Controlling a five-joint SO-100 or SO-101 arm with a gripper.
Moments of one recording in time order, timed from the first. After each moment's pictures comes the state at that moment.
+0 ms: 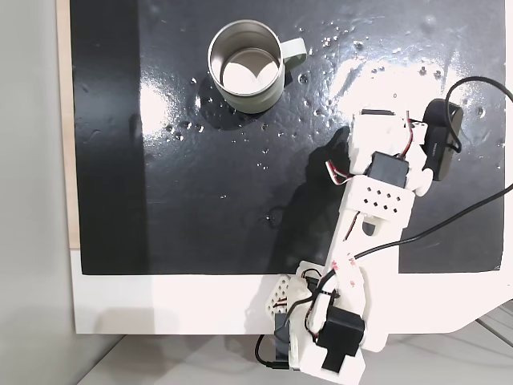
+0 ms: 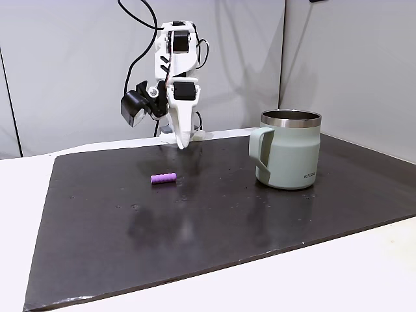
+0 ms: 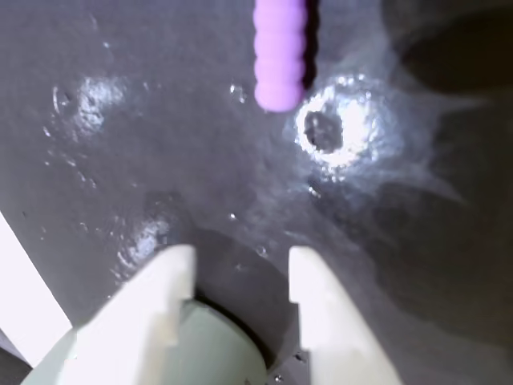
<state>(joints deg) 17.2 99.9 108.7 53.6 -15.0</state>
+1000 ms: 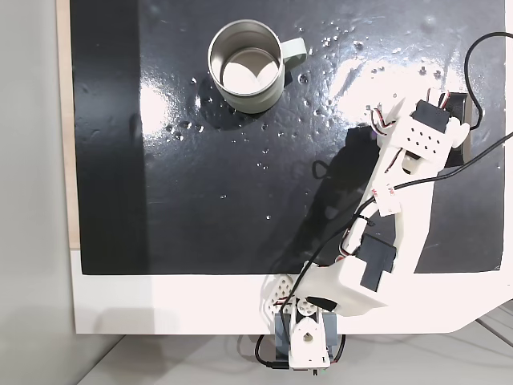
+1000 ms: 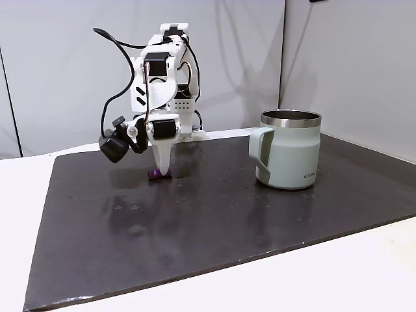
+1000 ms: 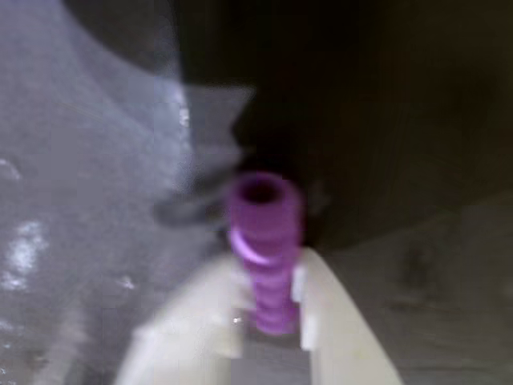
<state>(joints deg) 24.2 67.8 80.5 70.8 -25.0</state>
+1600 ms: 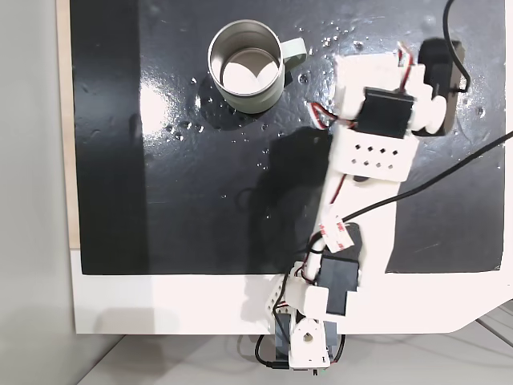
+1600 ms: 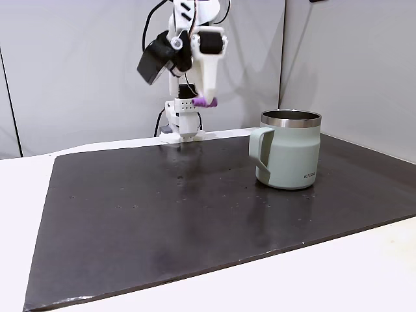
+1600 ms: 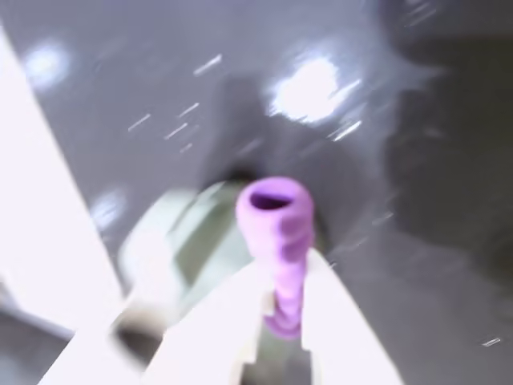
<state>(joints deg) 6.4 79.3 50.0 93.3 -9.1</state>
